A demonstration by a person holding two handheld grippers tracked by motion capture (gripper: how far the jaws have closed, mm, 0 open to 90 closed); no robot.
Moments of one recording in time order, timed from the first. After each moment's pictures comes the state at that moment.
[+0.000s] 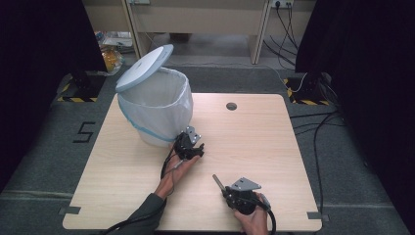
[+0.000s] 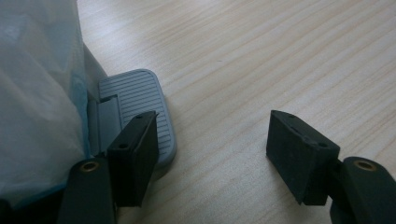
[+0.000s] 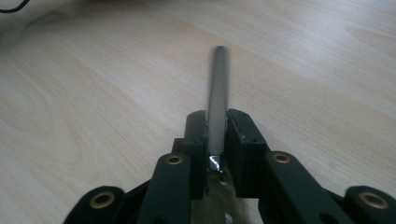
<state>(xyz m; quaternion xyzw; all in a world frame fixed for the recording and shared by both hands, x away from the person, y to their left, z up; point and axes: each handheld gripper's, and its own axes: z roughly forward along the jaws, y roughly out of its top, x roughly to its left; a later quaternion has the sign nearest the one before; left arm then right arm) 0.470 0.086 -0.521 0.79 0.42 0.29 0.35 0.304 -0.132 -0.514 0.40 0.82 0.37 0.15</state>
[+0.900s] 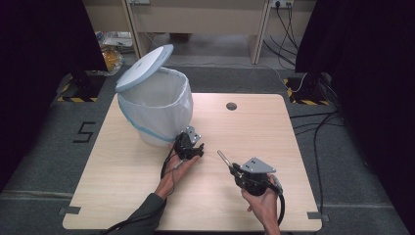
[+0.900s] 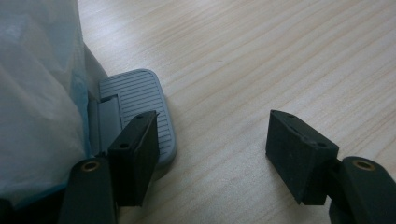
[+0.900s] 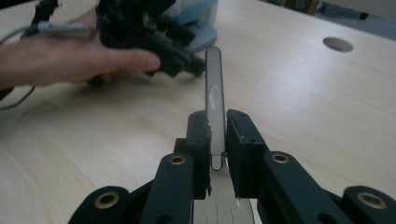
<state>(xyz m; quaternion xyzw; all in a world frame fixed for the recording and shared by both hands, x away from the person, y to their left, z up) 0.470 0.087 -0.520 0.79 0.42 0.29 0.34 0.333 -0.150 -0.445 0.37 0.79 0.42 0.23</state>
